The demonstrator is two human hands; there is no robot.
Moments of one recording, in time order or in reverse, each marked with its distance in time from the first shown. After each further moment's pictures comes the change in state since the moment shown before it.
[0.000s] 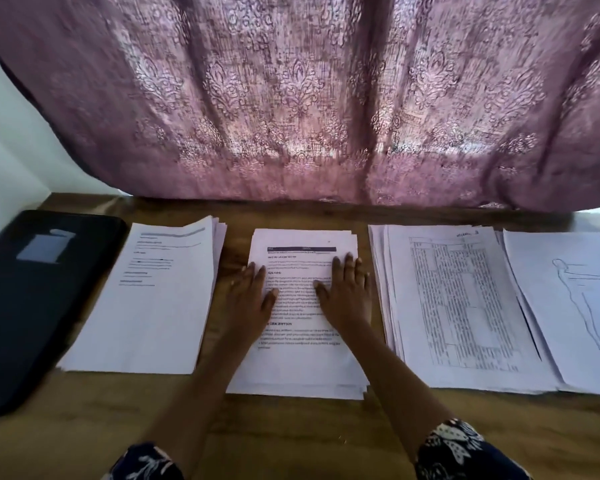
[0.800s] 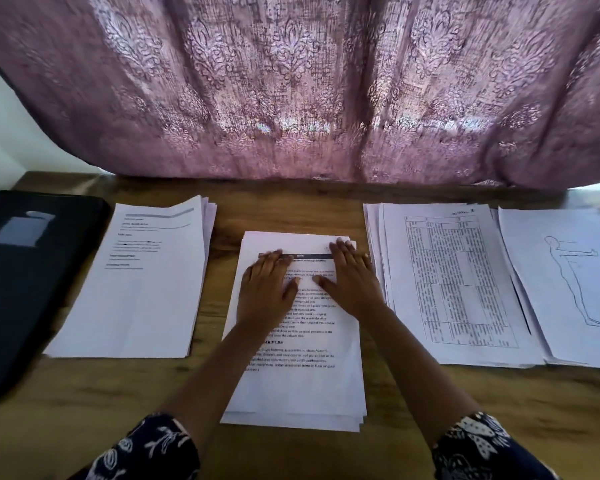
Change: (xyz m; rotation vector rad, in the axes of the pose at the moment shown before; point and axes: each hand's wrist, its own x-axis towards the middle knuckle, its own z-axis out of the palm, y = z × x) left_hand 0.000 0.025 0.030 -0.009 0.096 0.178; right_hand -0.008 0.023 -0.017 0.084 -0.074 -0.153
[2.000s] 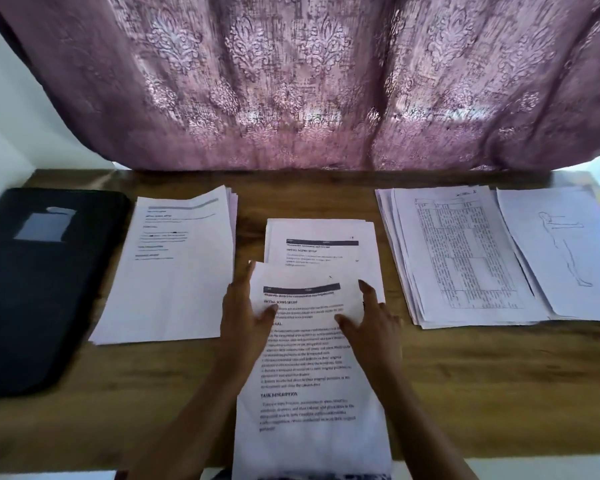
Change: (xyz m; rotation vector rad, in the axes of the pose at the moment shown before) left_hand -0.094 -0.044 -0.074 -0.550 0.030 -0.235; right_hand -0.129 -0.079 0.016 0.277 0.138 0.401
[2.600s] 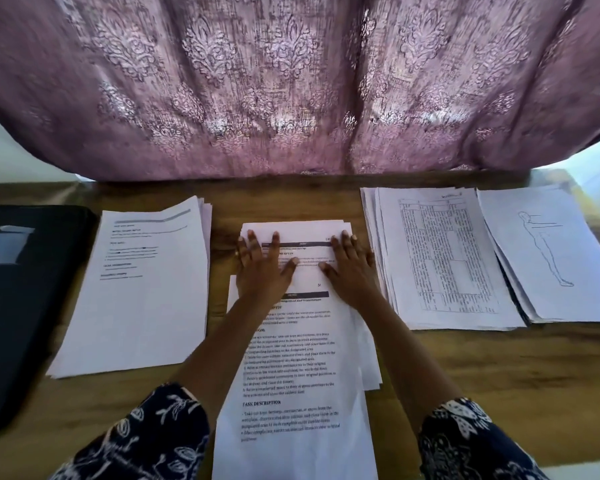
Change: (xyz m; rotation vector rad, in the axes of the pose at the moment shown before) left_hand 0.112 0.022 0.076 0.687 -0.207 -0.003; right_hand 0.138 0.015 0.008 -0.317 -0.076 -0.231
